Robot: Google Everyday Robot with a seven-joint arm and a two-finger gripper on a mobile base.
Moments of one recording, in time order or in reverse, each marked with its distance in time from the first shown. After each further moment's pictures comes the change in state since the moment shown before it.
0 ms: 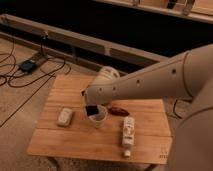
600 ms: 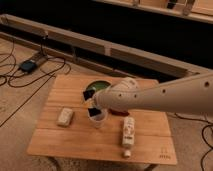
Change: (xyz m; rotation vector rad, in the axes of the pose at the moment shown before) arm 0.005 -0.010 -0.021 -0.137 -0.126 -0.065
